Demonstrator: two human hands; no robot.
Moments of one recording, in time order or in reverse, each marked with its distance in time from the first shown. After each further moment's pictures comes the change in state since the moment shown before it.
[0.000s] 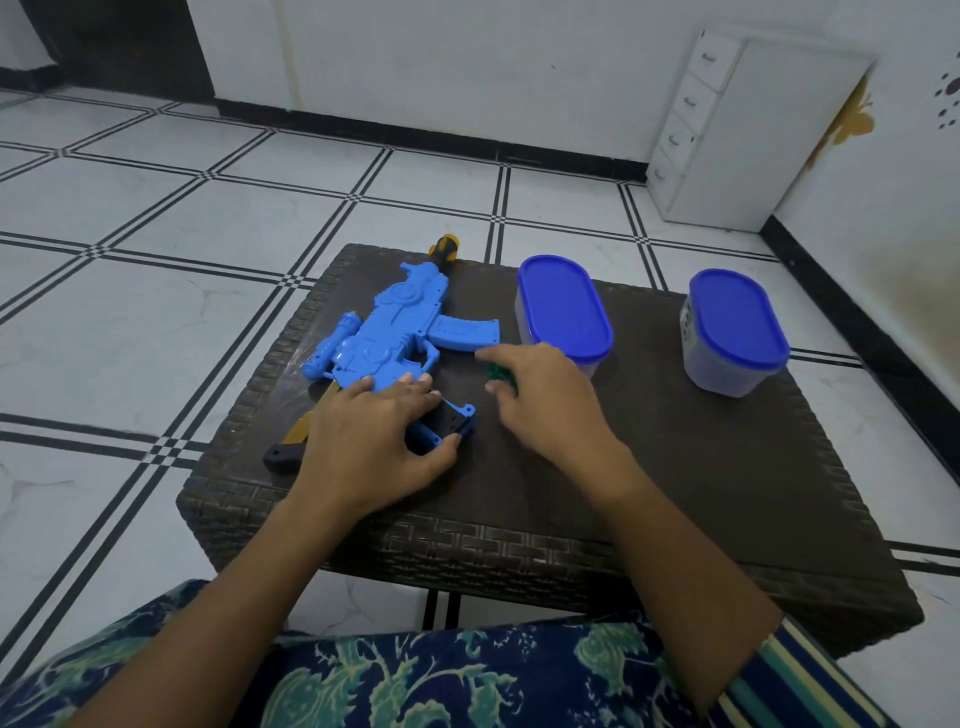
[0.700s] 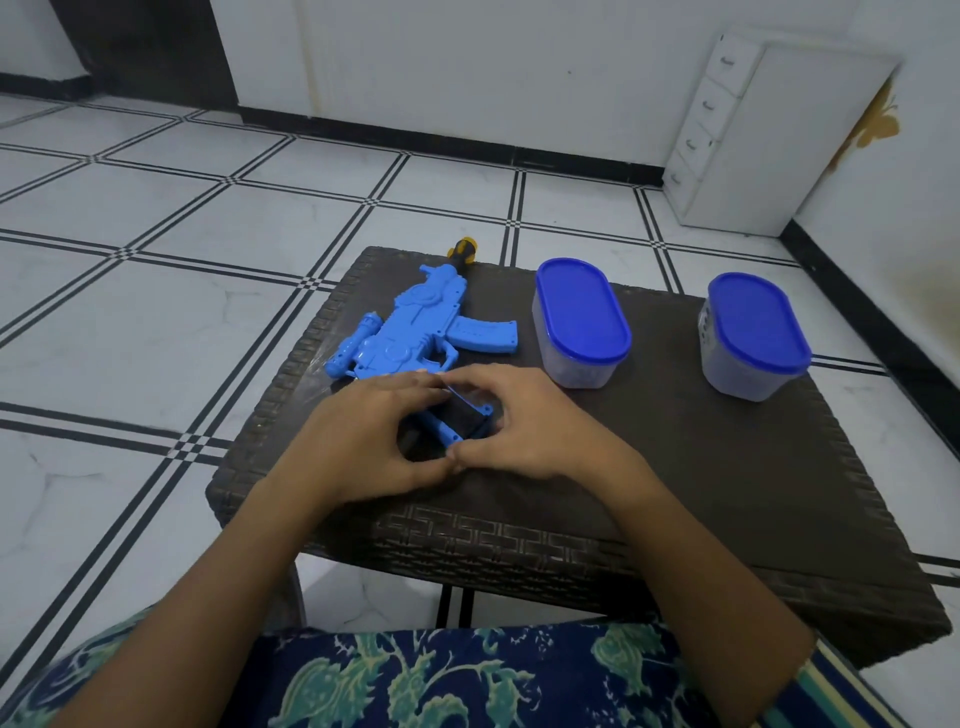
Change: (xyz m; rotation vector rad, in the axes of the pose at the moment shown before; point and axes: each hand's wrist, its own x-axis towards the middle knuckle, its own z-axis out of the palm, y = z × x) left_hand 0.002 -0.028 -0.017 -0.136 -0.165 0.117; right_hand -0.010 -0.023 -0.009 0.380 -0.327 -0.132
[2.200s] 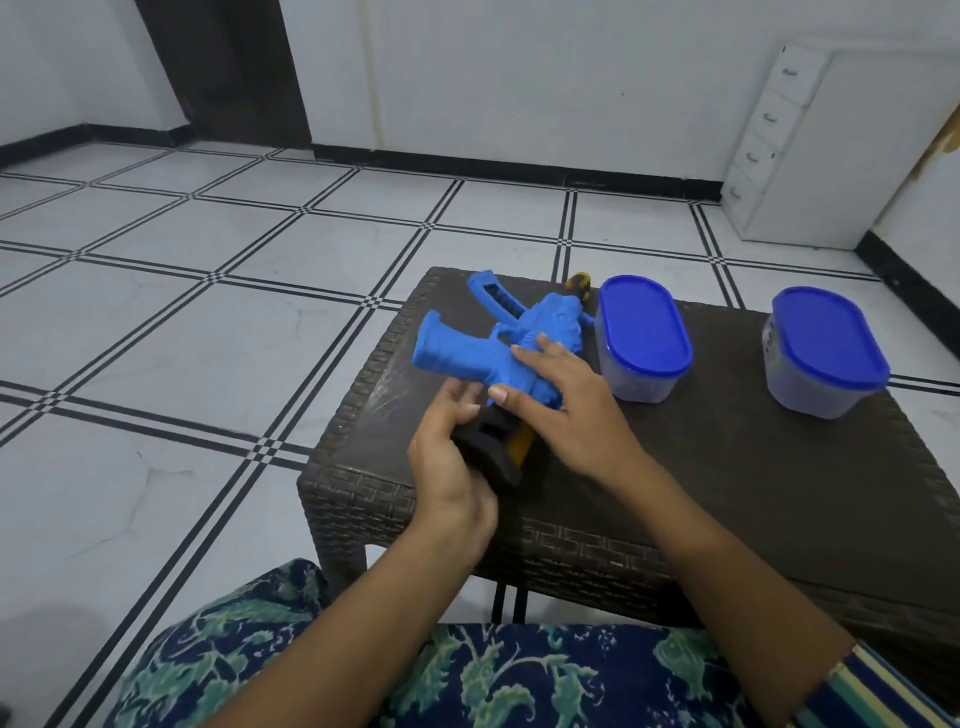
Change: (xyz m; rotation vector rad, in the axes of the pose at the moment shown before) left_hand -0.003 0.073 0.008 -2.032 0.645 -0.746; right_hand 0.010 0.003 0.025 0.128 0.324 0.030
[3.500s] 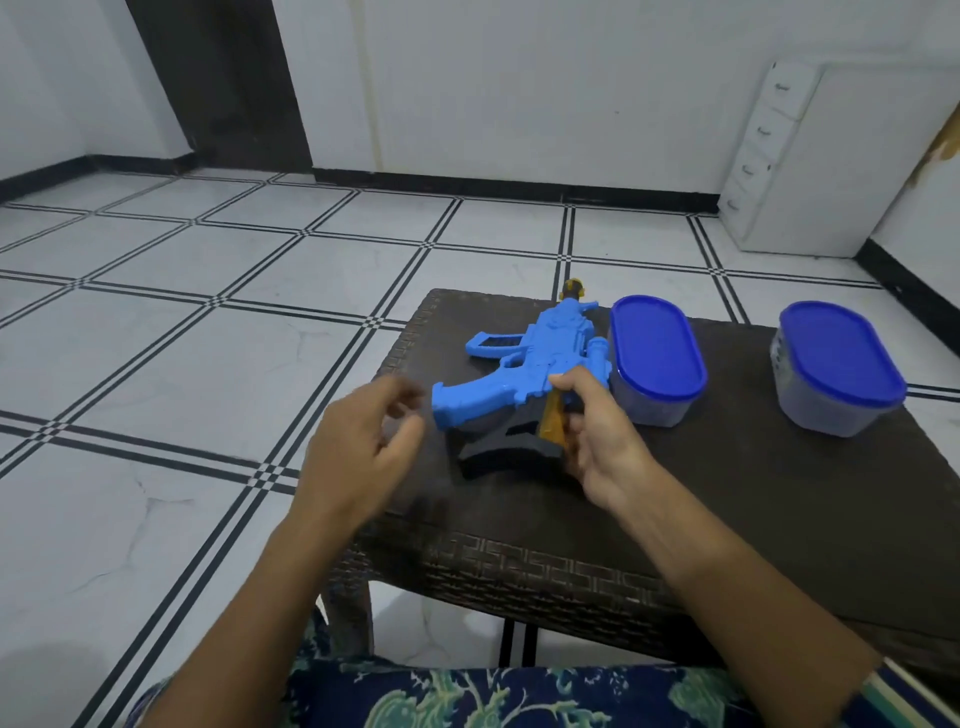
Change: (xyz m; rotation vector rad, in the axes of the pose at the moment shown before) left_hand 0.025 0.091 -0.039 1.627 -0.216 0.741; right_hand 0.017 -0.007 0.000 0.982 0.126 0.760
